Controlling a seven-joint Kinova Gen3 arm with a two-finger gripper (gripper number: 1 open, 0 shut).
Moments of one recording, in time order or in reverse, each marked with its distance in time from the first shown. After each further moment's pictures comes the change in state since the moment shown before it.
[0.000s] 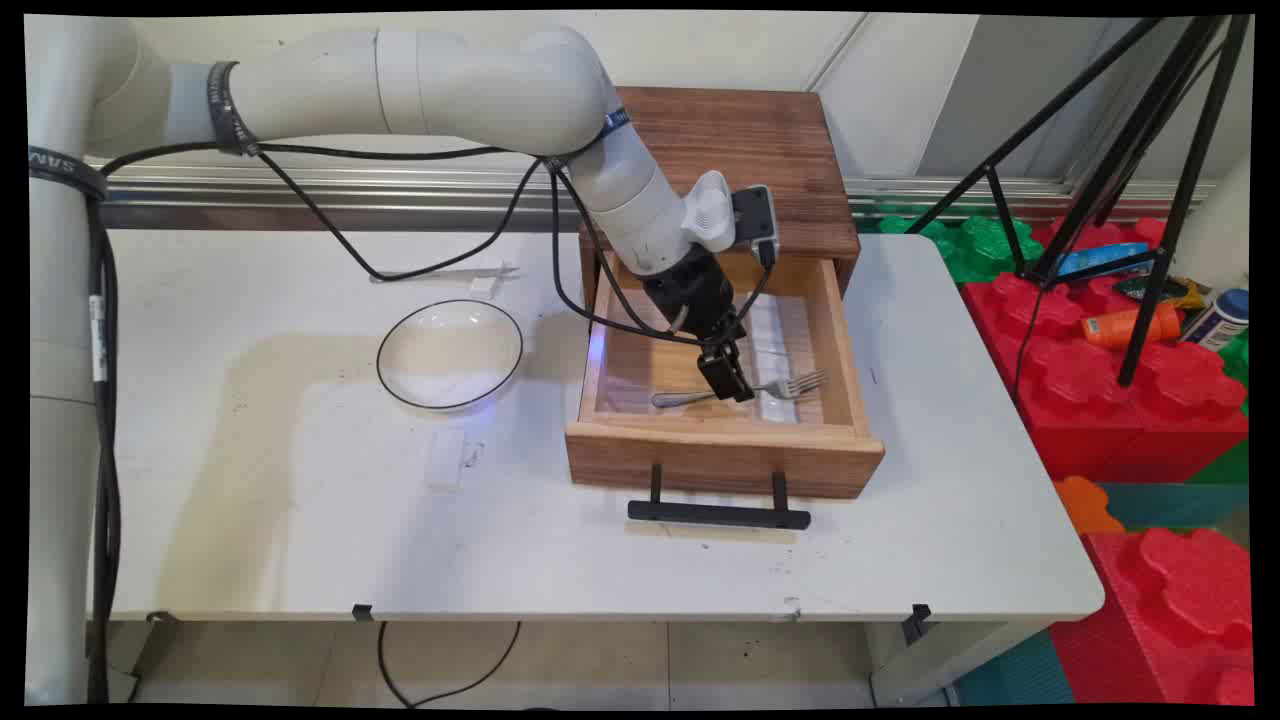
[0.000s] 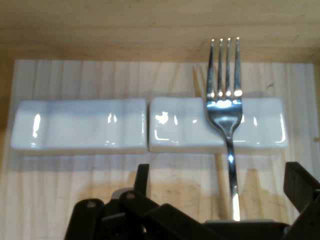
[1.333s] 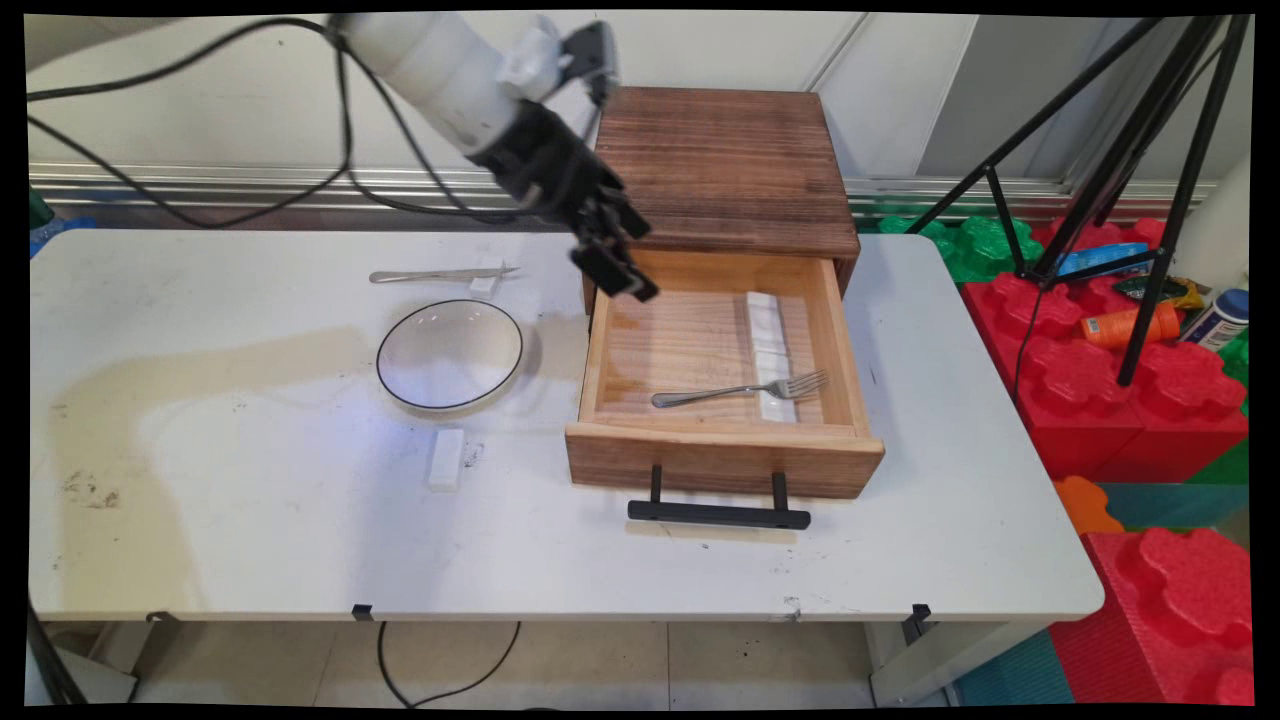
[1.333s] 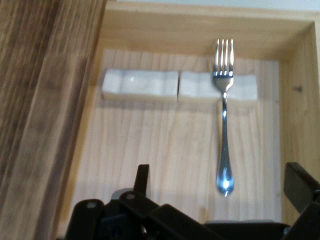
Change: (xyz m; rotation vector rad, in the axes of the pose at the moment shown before) arm -0.069 0.004 -0.180 0.074 0.135 -0.064
